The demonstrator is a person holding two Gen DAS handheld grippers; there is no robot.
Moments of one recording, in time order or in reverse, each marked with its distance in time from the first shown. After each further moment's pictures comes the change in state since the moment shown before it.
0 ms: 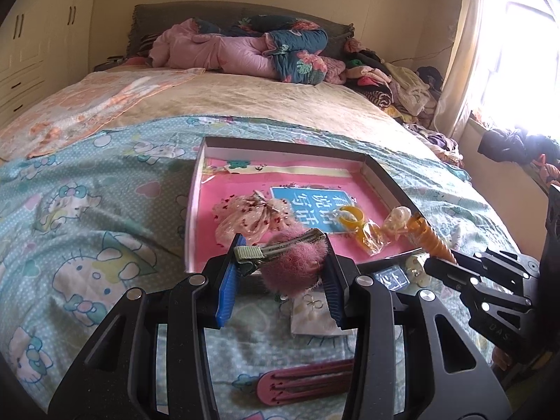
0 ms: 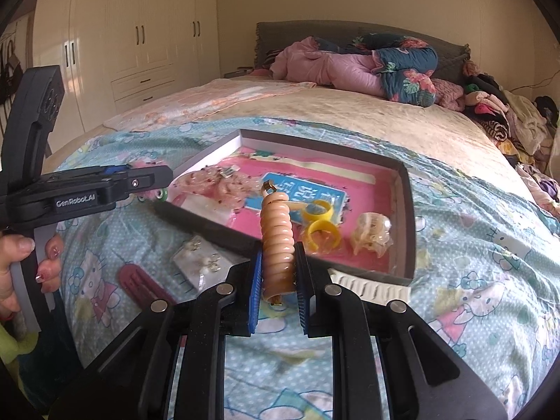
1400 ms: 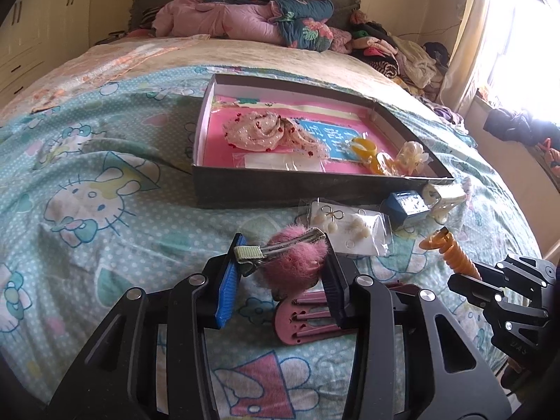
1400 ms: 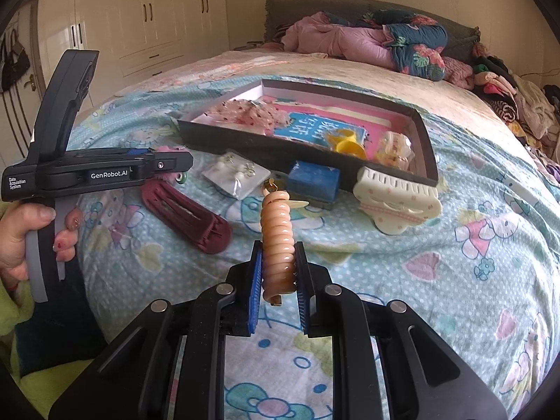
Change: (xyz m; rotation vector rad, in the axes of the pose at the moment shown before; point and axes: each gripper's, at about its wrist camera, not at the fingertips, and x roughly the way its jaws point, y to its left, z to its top) left arm 0.002 0.013 -0.056 -0.018 0.113 0.017; right arm -0.015 0.034 -0.062 -0.013 0.104 0.042
